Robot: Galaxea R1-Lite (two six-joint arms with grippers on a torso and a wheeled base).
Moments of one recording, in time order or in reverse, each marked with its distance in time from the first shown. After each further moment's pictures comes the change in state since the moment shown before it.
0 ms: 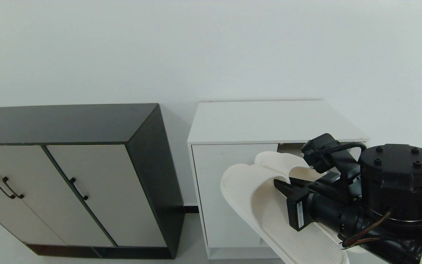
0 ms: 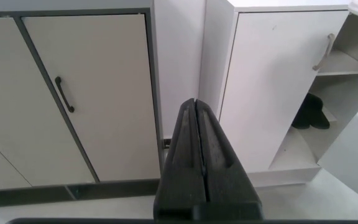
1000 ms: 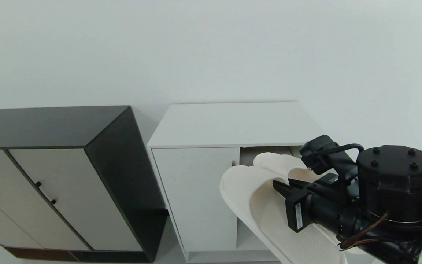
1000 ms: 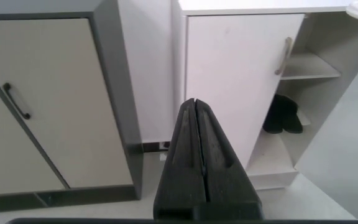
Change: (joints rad) left arm 0.000 0.000 0.000 0.000 -0.001 0.002; right arm 0.005 0.005 0.000 0.000 -0.002 0.002
